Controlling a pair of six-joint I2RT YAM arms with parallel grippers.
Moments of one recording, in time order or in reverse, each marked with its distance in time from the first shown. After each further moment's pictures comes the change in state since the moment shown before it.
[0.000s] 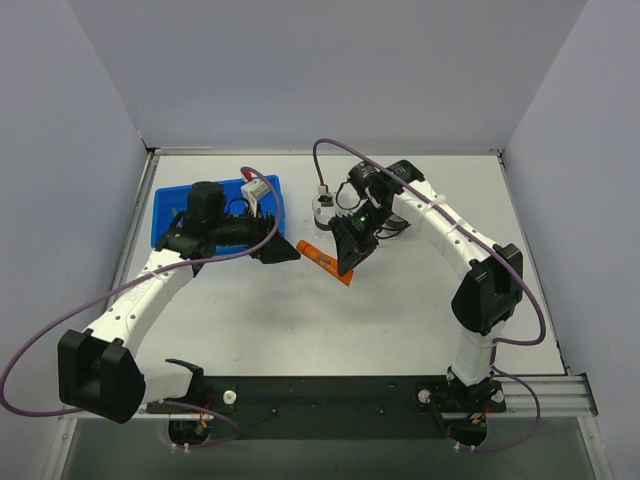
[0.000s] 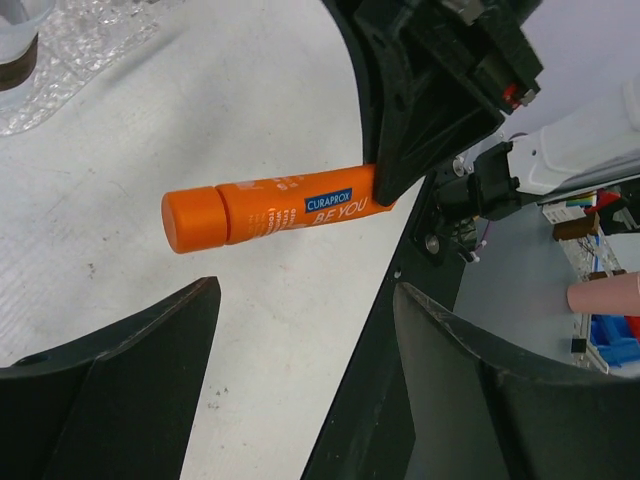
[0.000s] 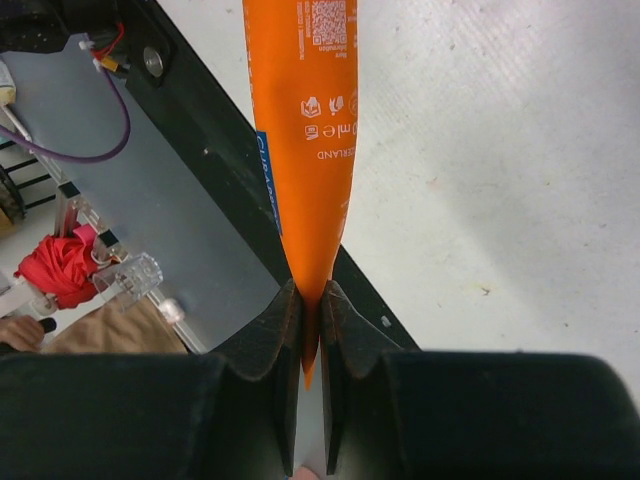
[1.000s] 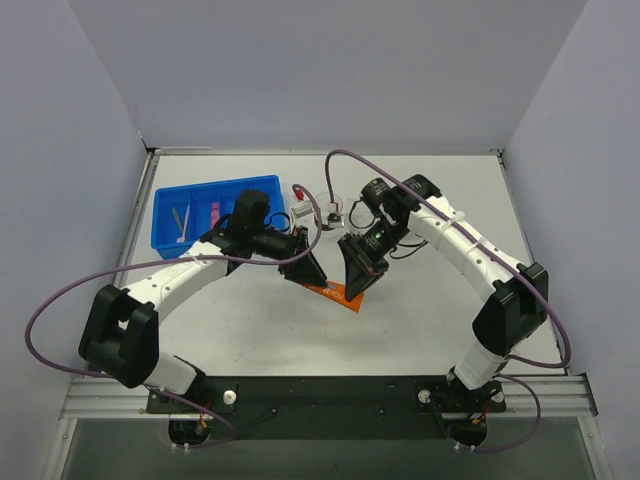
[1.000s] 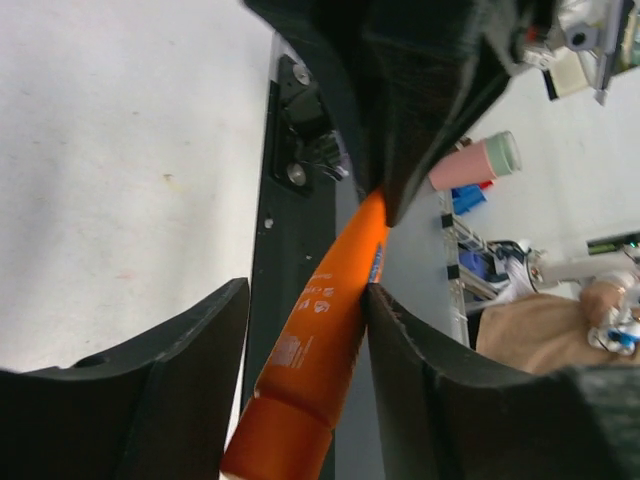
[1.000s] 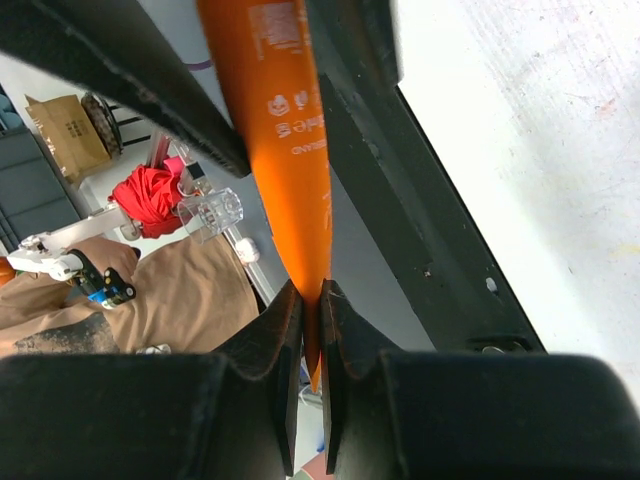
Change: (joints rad) left arm -0.204 0.198 -0.011 0.195 0.294 -0.088; right arm 0.005 -0.183 -0.213 -0.068 -0.225 -0.002
